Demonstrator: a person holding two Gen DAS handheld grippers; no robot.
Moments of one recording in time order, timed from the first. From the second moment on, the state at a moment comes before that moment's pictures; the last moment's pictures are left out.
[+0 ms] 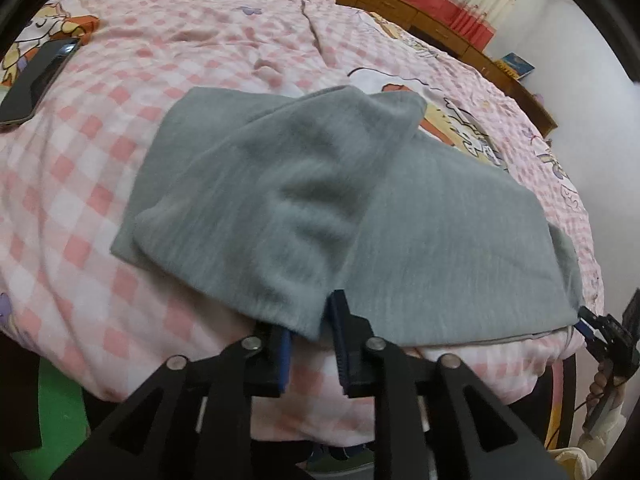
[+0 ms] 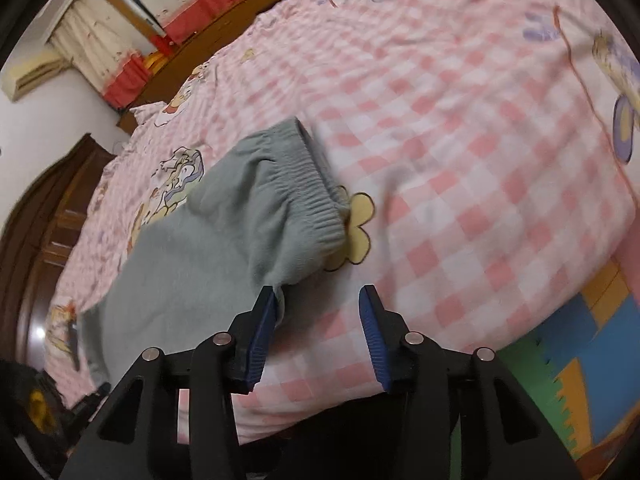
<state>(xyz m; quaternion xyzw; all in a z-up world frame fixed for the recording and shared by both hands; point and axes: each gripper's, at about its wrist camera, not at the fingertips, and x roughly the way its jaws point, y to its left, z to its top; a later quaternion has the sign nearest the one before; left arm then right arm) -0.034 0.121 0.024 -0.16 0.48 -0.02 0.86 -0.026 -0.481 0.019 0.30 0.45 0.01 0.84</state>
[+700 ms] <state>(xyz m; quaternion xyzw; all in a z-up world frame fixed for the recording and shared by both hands) -0.031 0.003 0.098 -0.10 0.47 -0.18 0.86 0.021 -0.457 0.046 0.33 0.39 0.08 0.86</state>
